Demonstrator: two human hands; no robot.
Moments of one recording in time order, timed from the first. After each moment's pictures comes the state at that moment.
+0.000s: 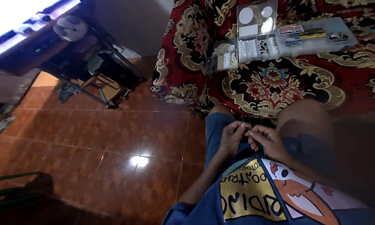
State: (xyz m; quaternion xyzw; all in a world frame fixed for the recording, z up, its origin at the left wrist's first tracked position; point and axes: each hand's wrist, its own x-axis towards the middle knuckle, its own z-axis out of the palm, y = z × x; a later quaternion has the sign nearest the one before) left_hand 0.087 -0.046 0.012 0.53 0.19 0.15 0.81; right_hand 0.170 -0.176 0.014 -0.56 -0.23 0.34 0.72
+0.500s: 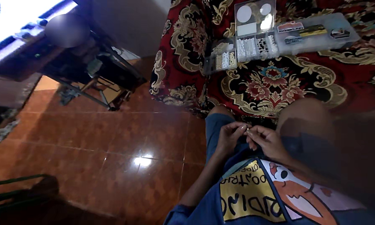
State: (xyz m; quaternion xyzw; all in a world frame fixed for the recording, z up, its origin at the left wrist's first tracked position) left_hand 0.087 -0.034 0.012 0.61 0.14 0.16 0.77; right_hand 0.172 -0.173 0.012 -0.57 -0.22 0.35 0.71
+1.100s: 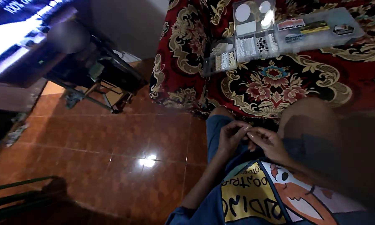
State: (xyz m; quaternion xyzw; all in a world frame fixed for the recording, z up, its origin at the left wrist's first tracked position) left_hand 0.095 -0.033 0.019 0.63 0.12 0.19 0.74; right_hand 0.175 -0.172 0.012 -0.55 -0.21 0.35 0.73
